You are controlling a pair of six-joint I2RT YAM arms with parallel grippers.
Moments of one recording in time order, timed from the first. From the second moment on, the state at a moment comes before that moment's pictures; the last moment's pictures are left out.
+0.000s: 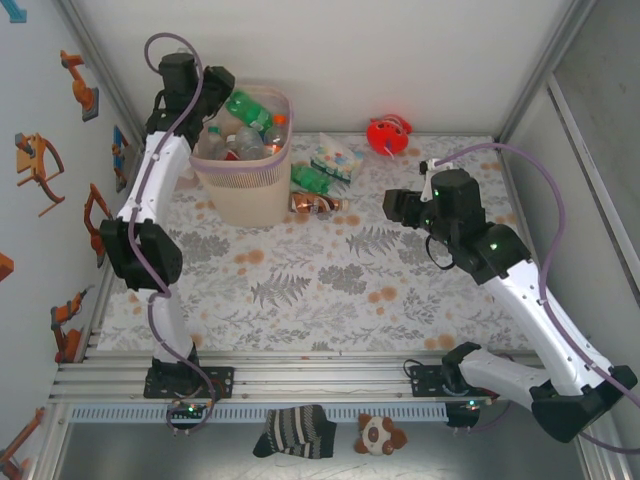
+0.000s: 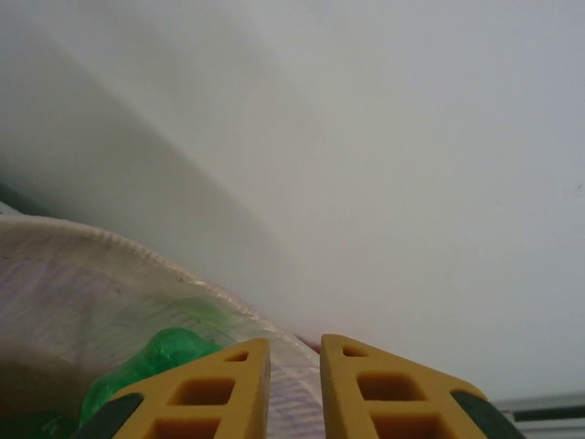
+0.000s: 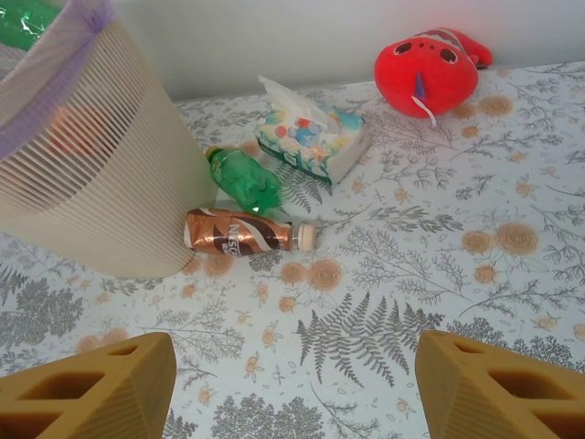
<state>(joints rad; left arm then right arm) -0.19 2.02 2.13 -0.40 0.14 -0.87 0.54 1.04 1.22 -0.70 0.12 0.40</state>
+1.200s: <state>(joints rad) -0.17 2.23 2.33 -0.66 0.34 -0.56 0.54 1.05 1.22 -0.70 0.12 0.40</state>
